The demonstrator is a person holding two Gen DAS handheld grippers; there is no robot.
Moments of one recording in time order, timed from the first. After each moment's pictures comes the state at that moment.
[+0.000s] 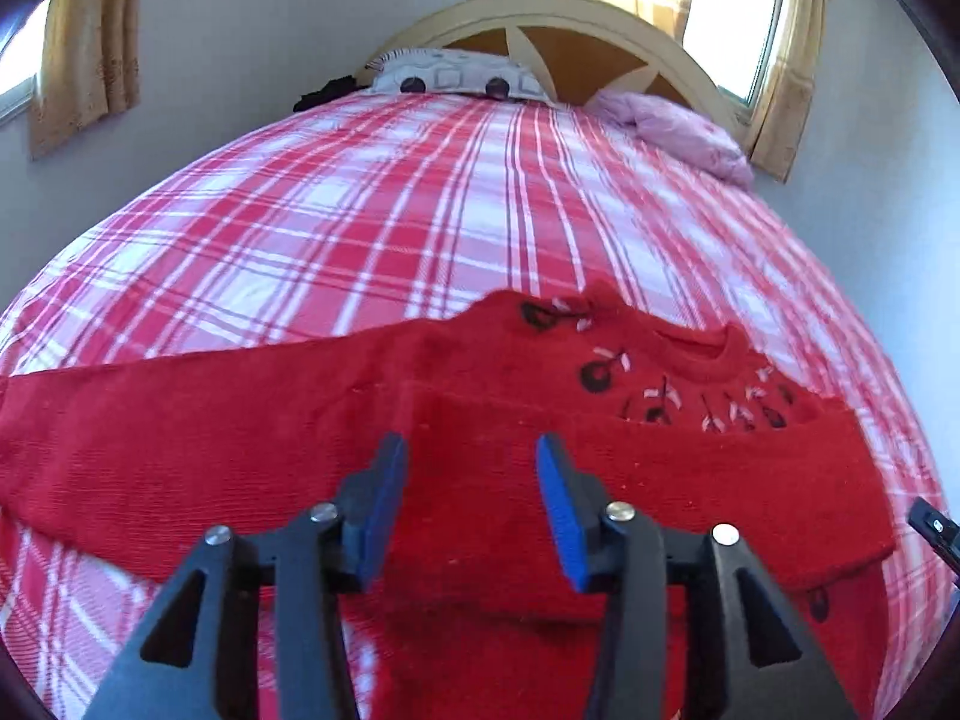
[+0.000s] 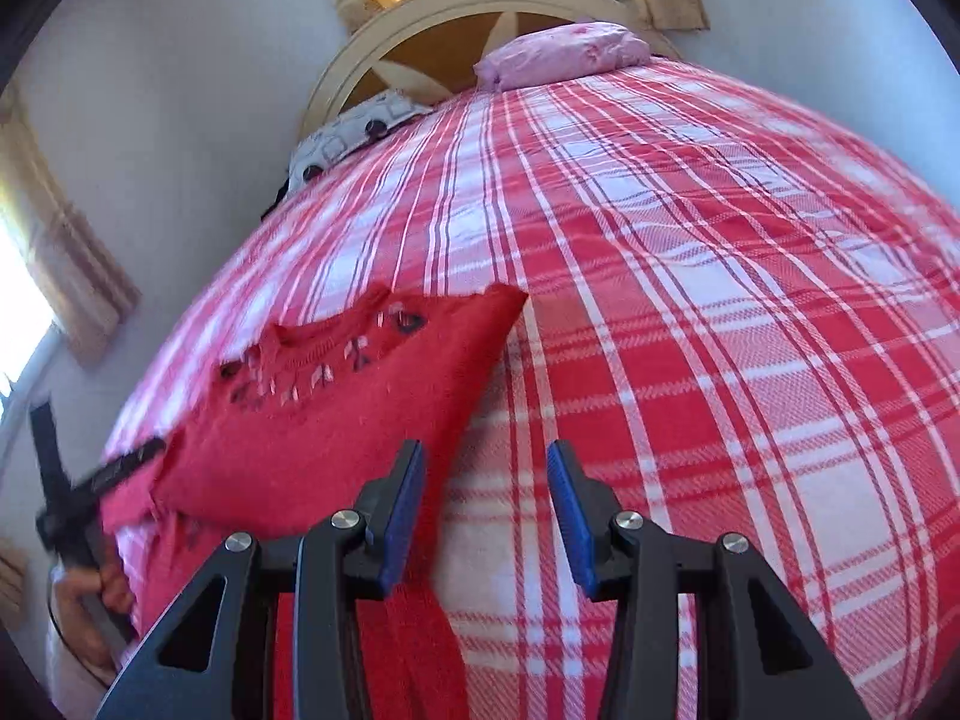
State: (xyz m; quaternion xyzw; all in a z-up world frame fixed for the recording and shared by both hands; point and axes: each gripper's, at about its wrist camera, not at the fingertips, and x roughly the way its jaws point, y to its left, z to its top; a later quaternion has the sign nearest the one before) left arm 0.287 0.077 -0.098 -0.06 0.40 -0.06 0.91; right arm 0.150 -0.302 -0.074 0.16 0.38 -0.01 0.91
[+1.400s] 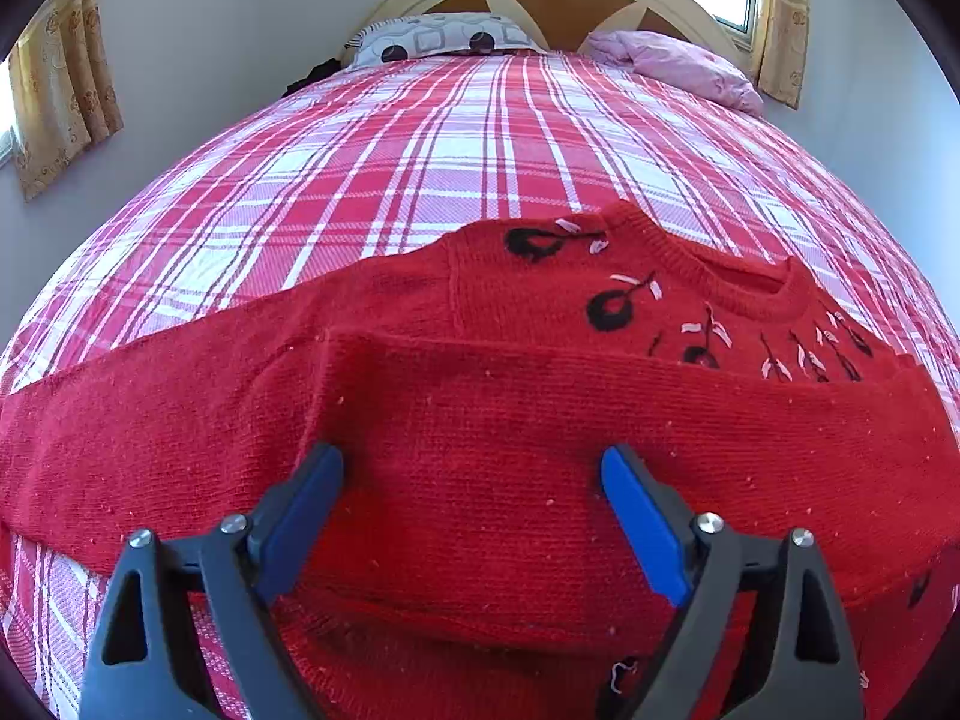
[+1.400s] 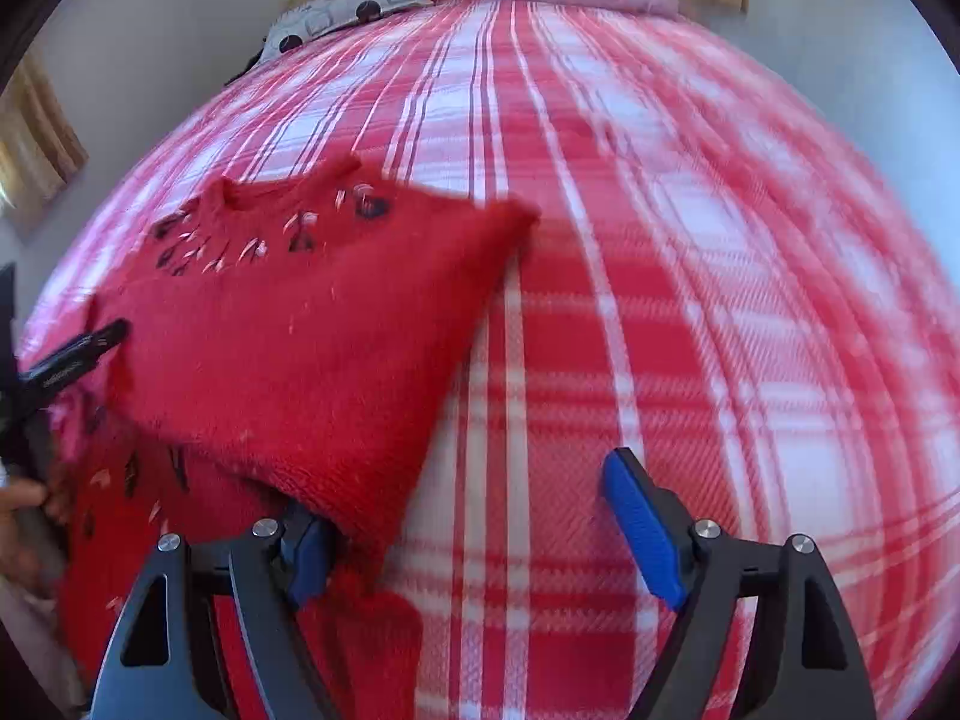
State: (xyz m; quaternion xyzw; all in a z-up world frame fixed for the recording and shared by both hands) left arm 0.291 0.043 -0.125 0.01 0.43 -0.05 0.90; right arm 0.159 -0.291 -0.099 0.07 0.50 -0.03 0.86
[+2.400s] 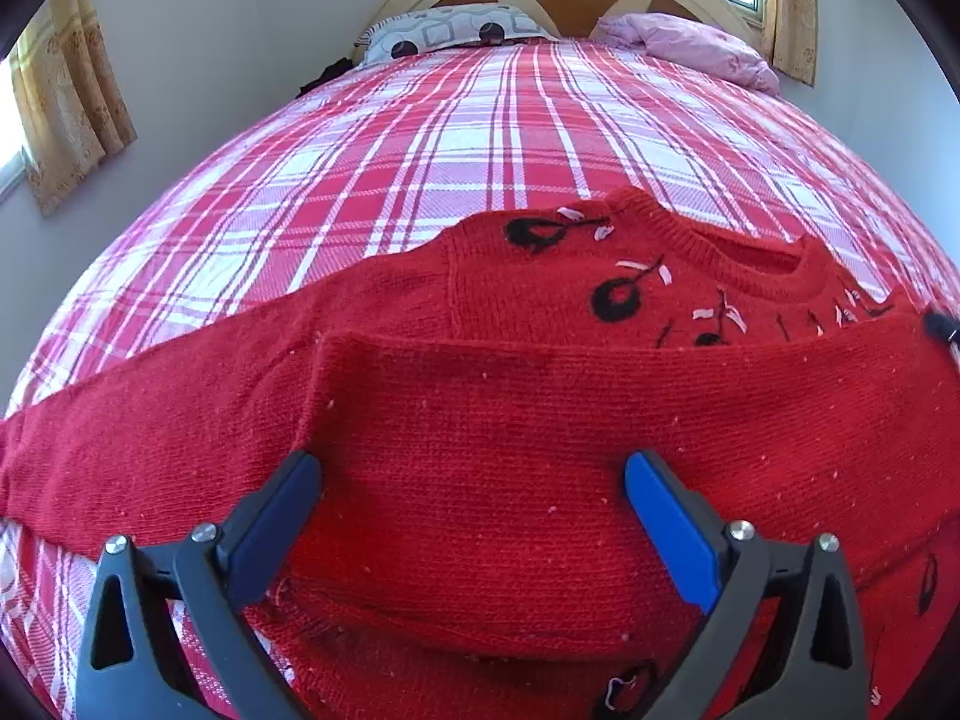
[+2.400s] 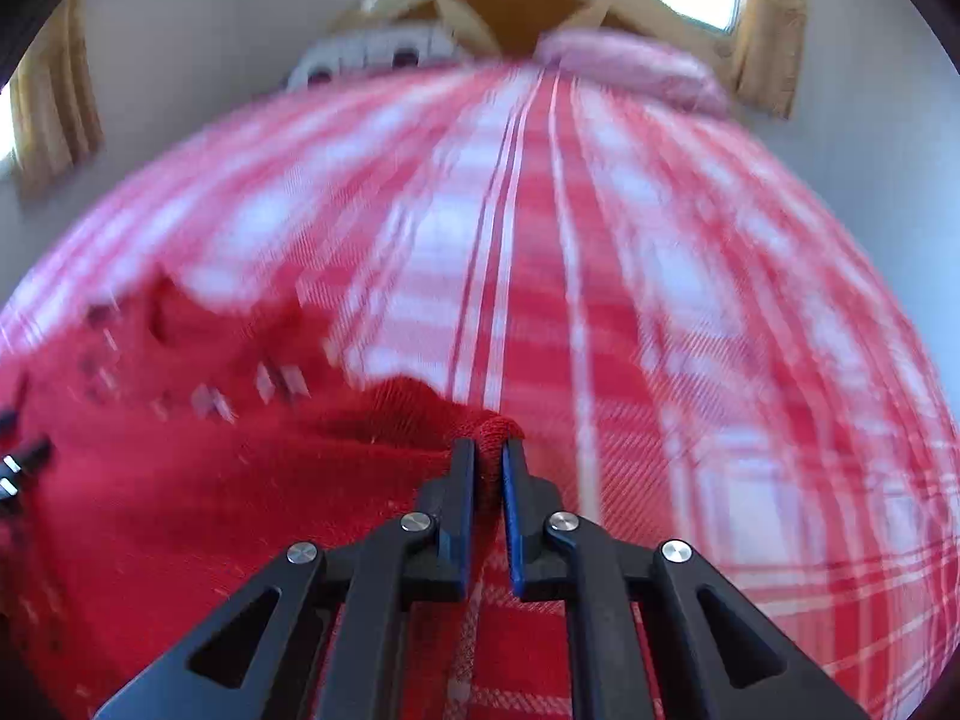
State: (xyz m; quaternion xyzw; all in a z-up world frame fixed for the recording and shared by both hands) left arm 0.294 0.030 -0.128 0.05 0.44 -0.01 0.90; right arm 0.303 -0.301 -0.108 -0.03 0.44 -0.01 0.90
